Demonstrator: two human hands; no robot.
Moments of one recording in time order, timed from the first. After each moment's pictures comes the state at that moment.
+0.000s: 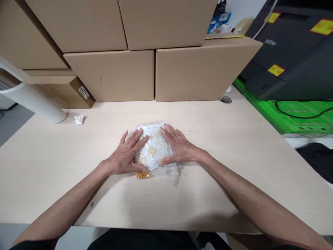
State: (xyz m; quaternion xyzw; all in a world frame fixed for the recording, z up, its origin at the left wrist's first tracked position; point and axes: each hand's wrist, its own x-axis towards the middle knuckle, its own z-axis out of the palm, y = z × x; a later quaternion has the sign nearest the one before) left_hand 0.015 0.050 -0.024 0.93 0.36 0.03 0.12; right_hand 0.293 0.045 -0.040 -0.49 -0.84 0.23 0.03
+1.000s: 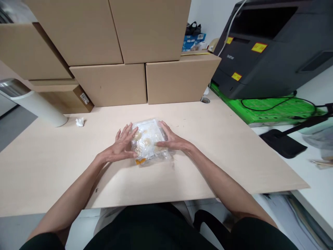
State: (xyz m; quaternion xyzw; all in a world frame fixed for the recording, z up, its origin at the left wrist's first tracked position) left_hand 0.000 0.049 -0.005 0.90 0.37 0.06 0.22; right_hand 0.292 0.025 -0.034 -0.54 -0.70 0.39 0.24
